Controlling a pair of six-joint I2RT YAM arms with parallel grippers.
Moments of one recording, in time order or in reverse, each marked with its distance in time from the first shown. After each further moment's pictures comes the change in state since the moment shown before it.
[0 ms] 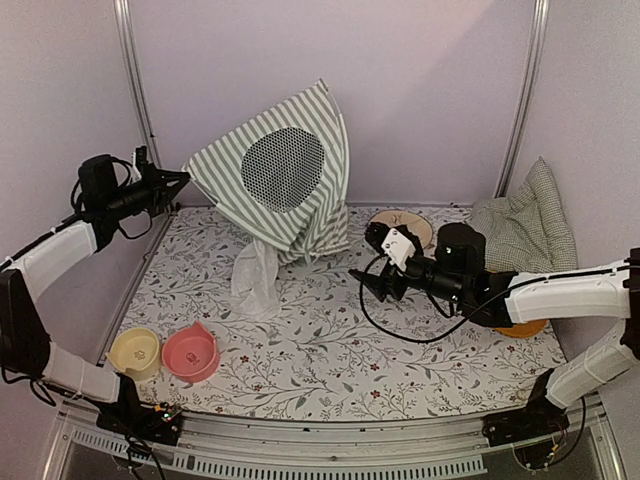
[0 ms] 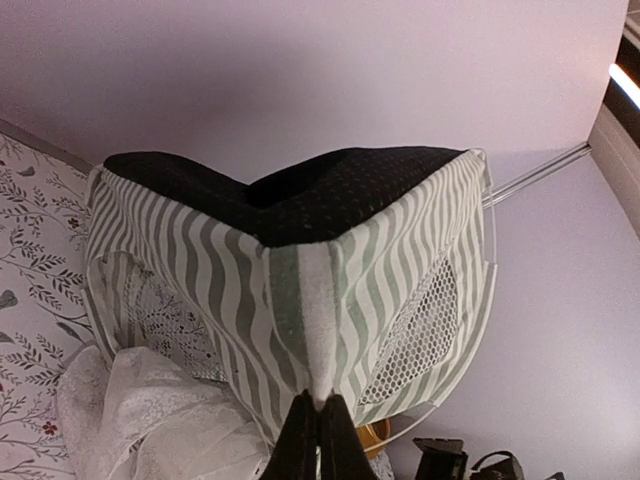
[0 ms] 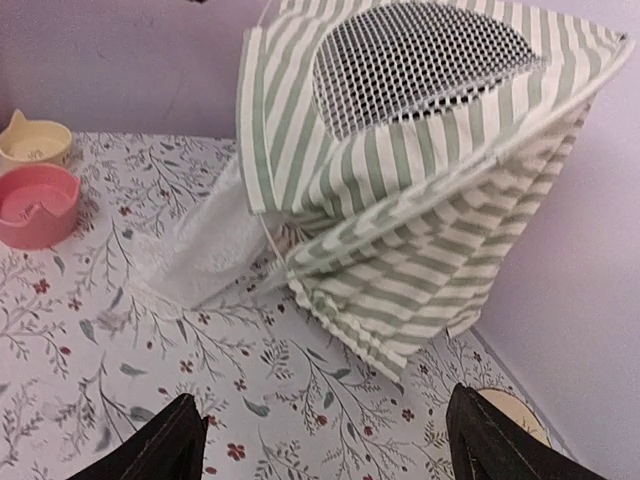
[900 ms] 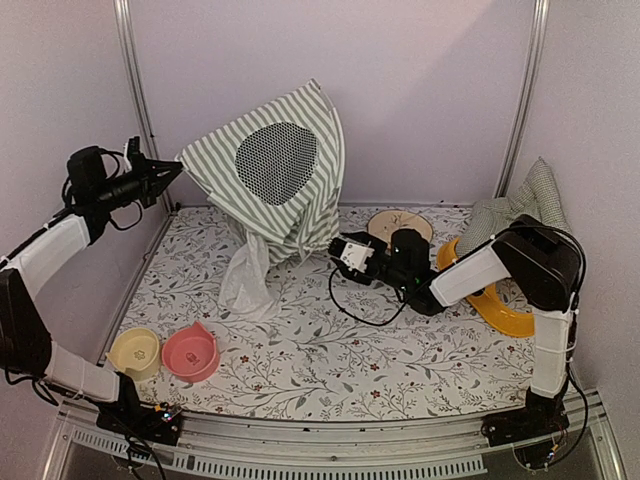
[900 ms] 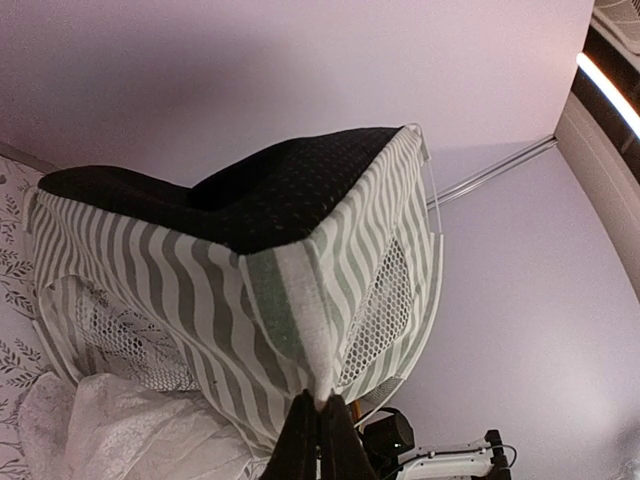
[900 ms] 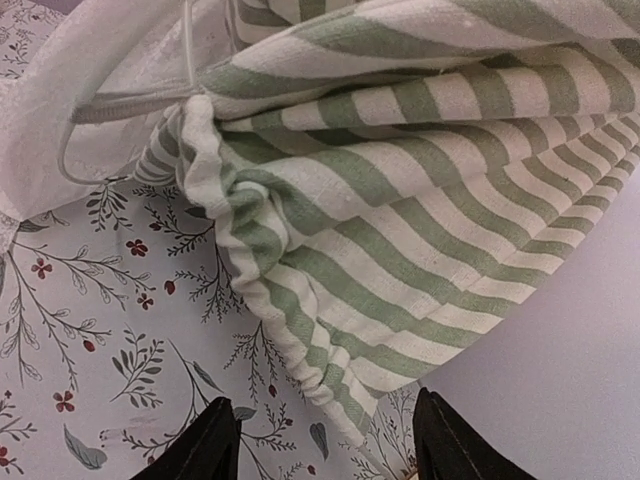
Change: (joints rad) left arm 0.062 0.000 0.066 -0.002 0.133 -0.057; right arm -0.148 0.652 0.225 0.460 -0.072 -0.385
